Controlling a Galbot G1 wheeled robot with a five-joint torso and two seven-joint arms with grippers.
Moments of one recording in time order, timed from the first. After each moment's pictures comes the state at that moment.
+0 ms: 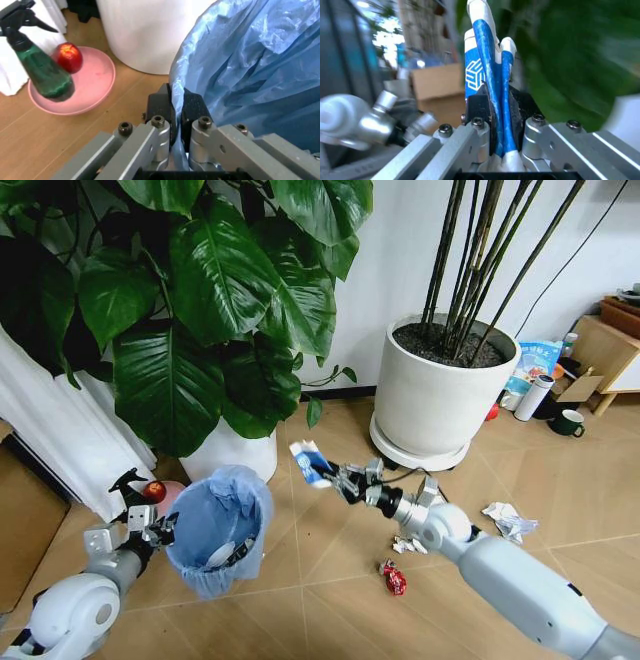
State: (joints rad) left arm 1.49 -0.81 -0.57 -1.99 -0.91 0.44 -0.25; right arm -0.70 0.92 -0.25 1.60 1.01 0.29 -0.72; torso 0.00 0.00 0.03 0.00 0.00
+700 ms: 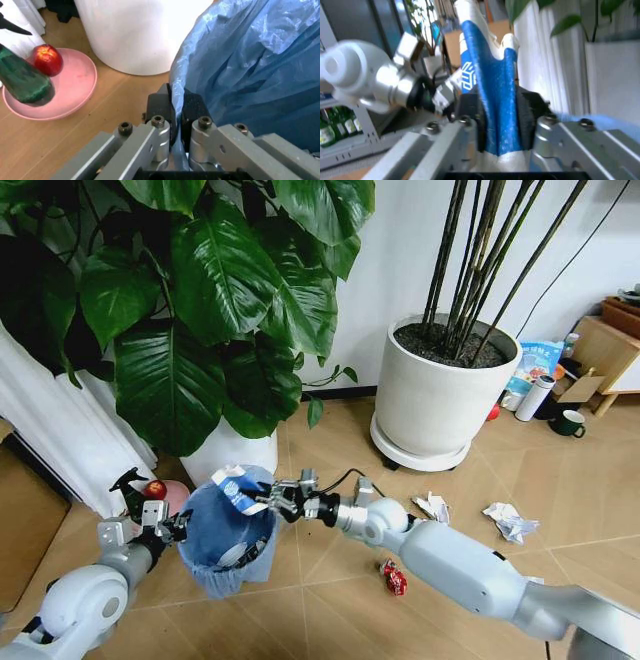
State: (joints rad) left arm 1.45 -0.77 -0.52 -2.00 -0.97 0.44 -0.24; right arm -0.50 1.11 -0.57 1.37 0.99 0.28 -0.74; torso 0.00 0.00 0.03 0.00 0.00
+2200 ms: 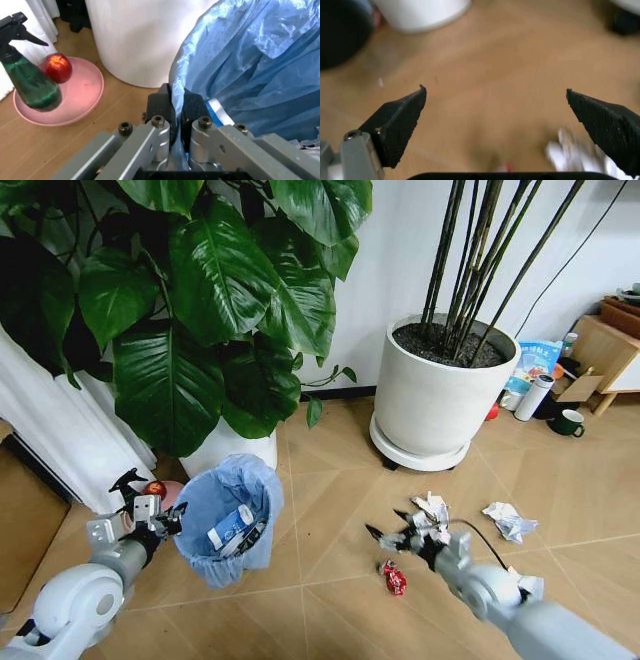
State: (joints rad) left arm 1.46 -0.83 -0.59 -2.02 -0.97 0.44 -0.25; right arm -1.17 0.83 -0.01 1.46 0.73 0.10 -0.25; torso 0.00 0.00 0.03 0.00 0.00
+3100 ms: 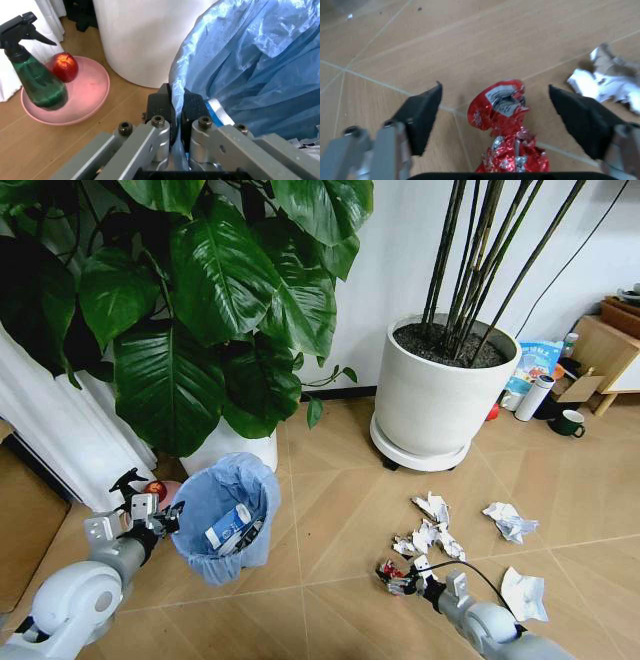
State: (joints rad) left arm 1.45 -0.82 -0.59 -2.01 -0.98 0.45 -0.26; right arm -1.11 0.94 -0.08 1.20 0.63 0.11 -0.31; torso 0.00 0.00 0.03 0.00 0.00
